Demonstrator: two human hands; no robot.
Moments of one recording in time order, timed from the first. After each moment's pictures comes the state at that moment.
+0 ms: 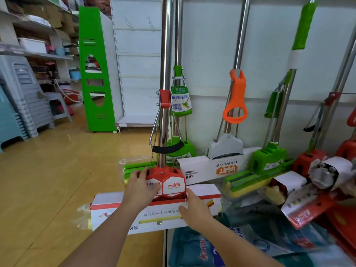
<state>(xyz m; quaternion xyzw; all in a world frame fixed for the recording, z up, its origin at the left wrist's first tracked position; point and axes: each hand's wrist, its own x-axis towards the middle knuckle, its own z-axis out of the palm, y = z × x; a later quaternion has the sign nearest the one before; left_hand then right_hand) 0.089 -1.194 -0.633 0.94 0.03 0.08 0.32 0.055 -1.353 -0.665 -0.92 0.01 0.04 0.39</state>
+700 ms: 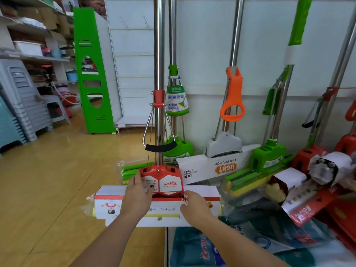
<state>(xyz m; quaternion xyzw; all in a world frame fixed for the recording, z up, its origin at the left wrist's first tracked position) 0.088 -1.196 -0.649 0.94 0.05 0.09 0.33 0.064 -1.356 -0.665 -0.92 0.03 0.03 0.38</state>
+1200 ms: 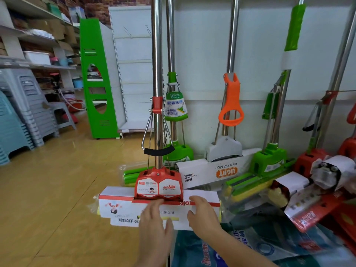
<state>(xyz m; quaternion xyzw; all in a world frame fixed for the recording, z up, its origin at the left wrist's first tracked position) 0.019 -1.243 -0.684 0.92 0.00 0.18 0.36 0.048 -1.371 -0.671 -0.92 0.03 -0.02 0.38</state>
